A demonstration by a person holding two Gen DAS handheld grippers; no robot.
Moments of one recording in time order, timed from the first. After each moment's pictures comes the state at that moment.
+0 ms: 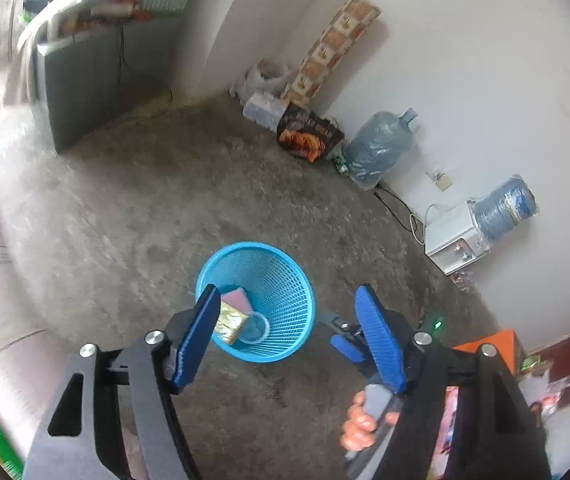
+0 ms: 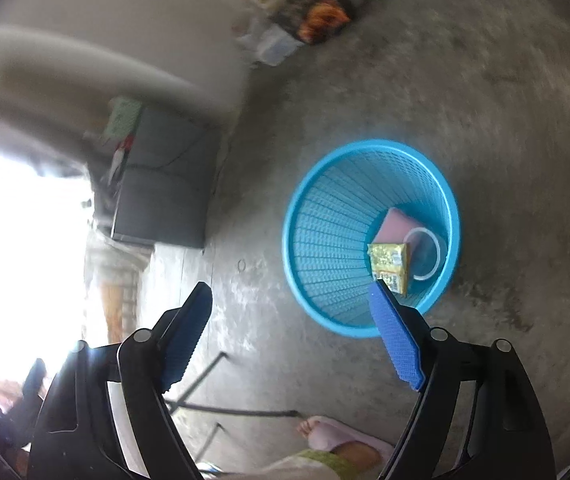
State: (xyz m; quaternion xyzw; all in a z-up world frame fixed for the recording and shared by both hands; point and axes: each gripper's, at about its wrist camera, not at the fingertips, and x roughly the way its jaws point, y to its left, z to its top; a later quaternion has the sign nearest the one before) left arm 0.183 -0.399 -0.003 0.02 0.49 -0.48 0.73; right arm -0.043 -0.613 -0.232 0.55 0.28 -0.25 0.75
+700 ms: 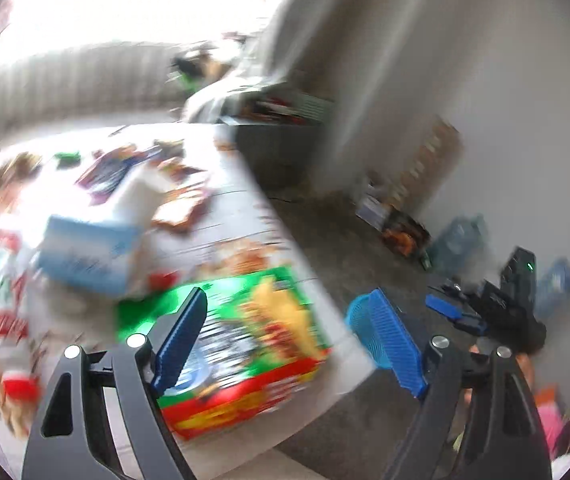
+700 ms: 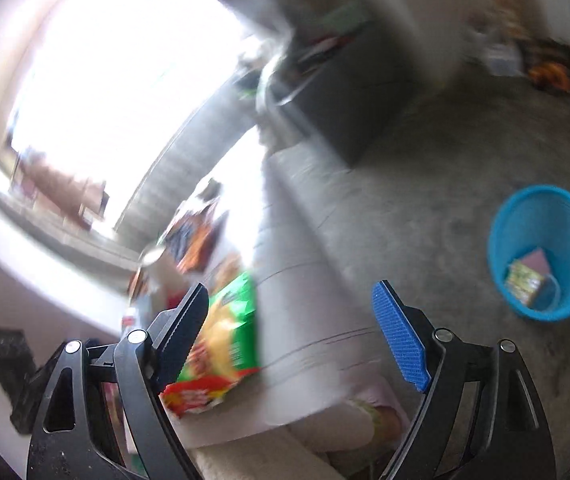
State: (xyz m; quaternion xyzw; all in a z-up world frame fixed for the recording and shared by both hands) left arm 0.162 -0.034 0.046 -0.09 0.39 -0.30 0.86; right arm 0.069 -0.406 -0.094 0.34 0.34 0.01 0.87
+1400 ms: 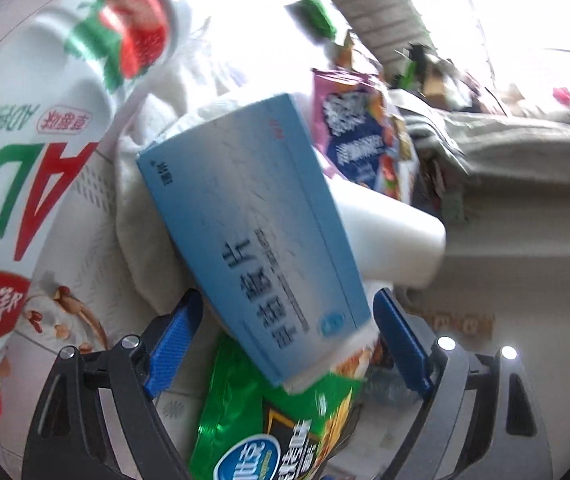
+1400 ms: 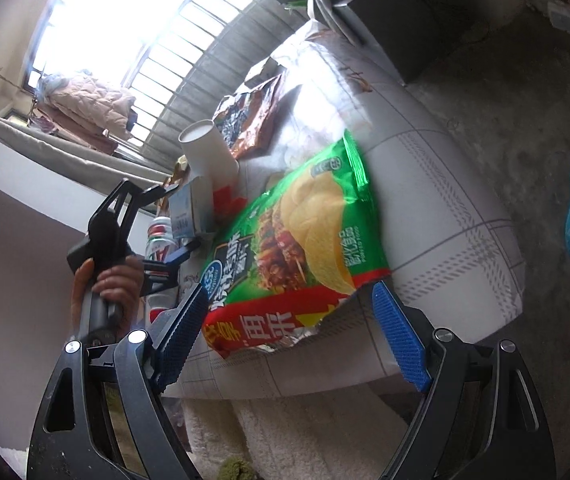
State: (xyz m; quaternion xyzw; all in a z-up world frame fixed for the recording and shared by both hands) left arm 0.308 0.074 -0.075 -0.45 0.54 -0.06 0.71; right arm 0.088 -0.305 -0.126 0.35 0.44 0.11 0.82
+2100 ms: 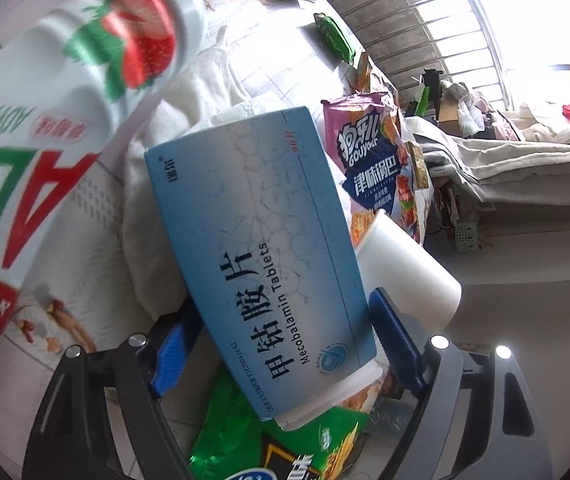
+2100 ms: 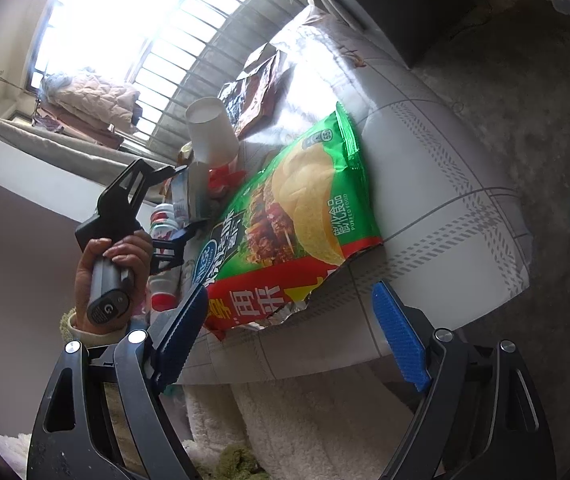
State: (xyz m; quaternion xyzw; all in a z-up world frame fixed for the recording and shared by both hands) left arm 0.303 0.071 -0.077 -0.45 0.52 -0.03 0.73; right arm 0.072 -0.304 -0.134 0.36 0.45 0.13 0.81
